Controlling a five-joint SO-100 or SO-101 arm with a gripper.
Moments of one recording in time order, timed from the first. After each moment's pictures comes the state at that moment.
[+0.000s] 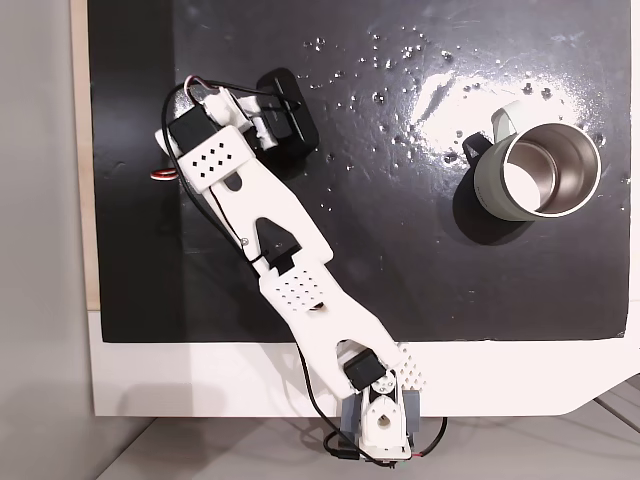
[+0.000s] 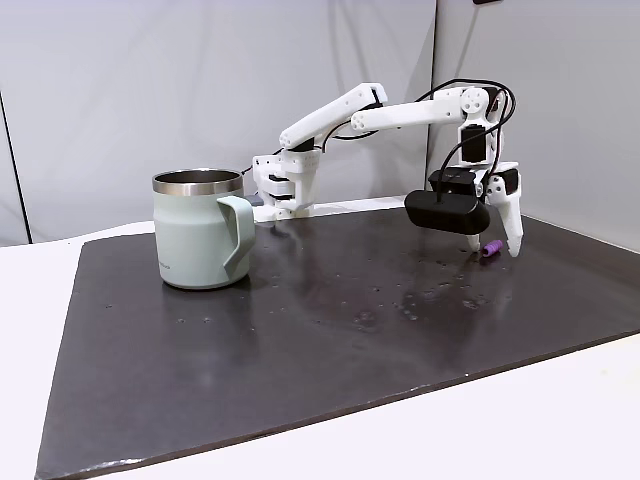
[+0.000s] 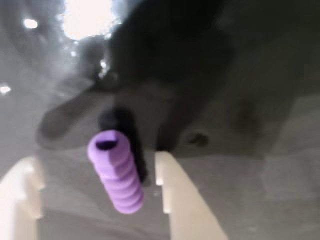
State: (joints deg) arm -31.9 31.7 16.6 91.0 9.2
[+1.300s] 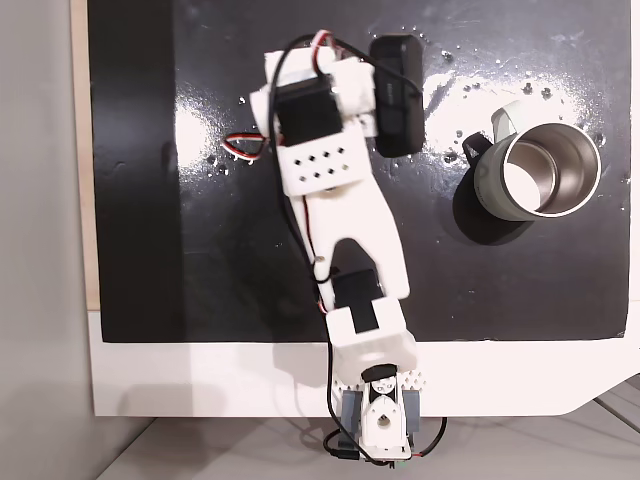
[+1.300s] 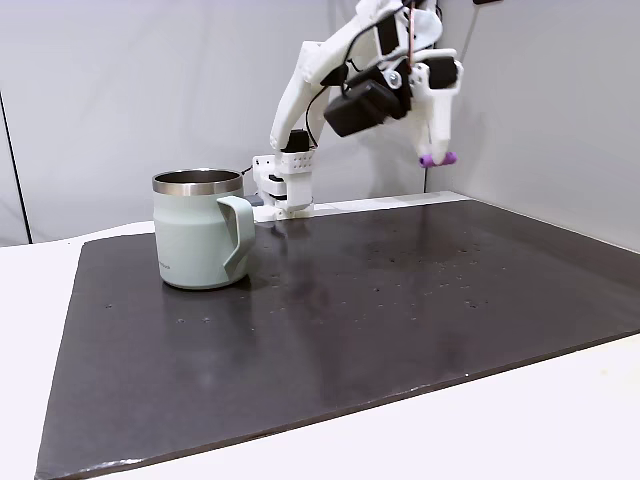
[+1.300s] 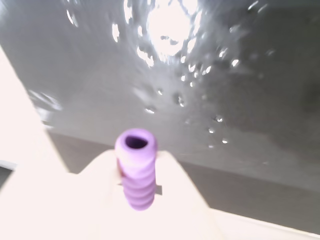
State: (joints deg) arm -11.2 68.5 30.8 101.2 9.3
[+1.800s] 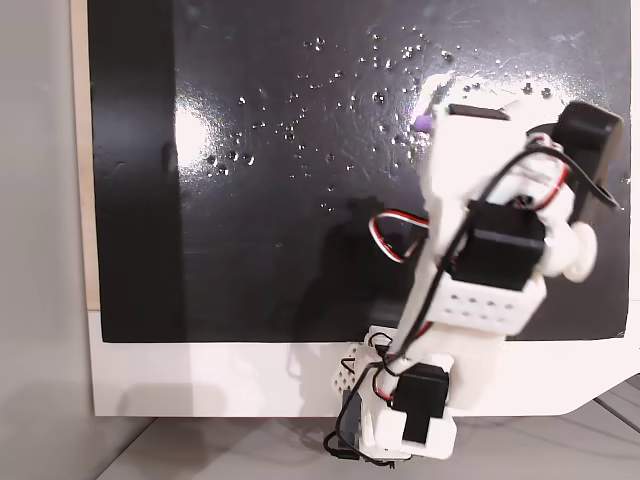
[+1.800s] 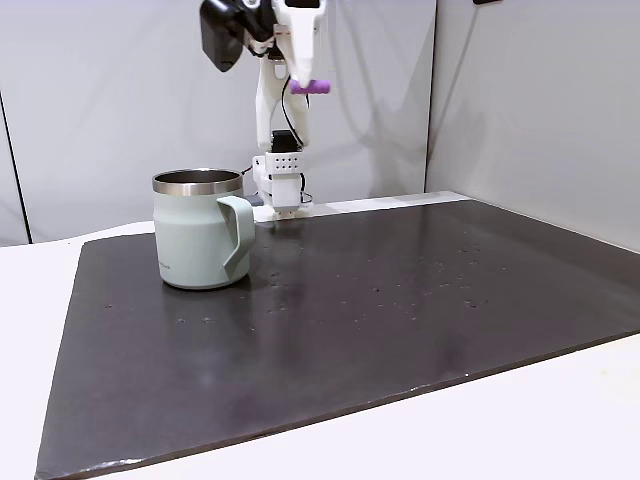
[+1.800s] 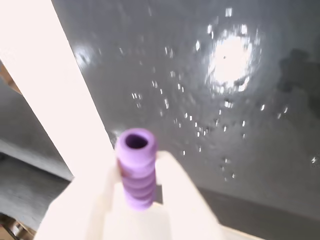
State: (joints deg) arm 13.4 98.7 50.3 102.9 -4.2
